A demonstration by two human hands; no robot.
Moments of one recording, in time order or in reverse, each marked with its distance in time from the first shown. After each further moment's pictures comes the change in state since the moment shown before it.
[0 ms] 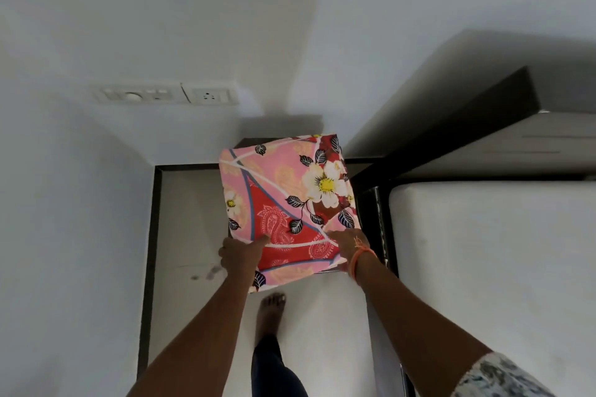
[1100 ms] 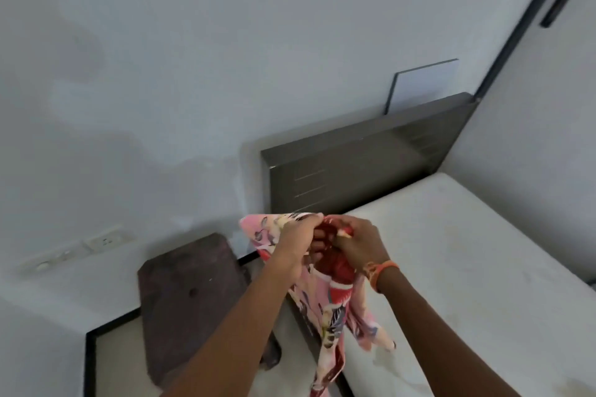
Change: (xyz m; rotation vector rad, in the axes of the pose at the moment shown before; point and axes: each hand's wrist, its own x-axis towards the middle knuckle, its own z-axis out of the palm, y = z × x) left_hand -0.486 0.109 0.106 -0.127 -0.792 0.584; right_hand -0.229 0.058 -0.356 -0.054 0.415 -0.985
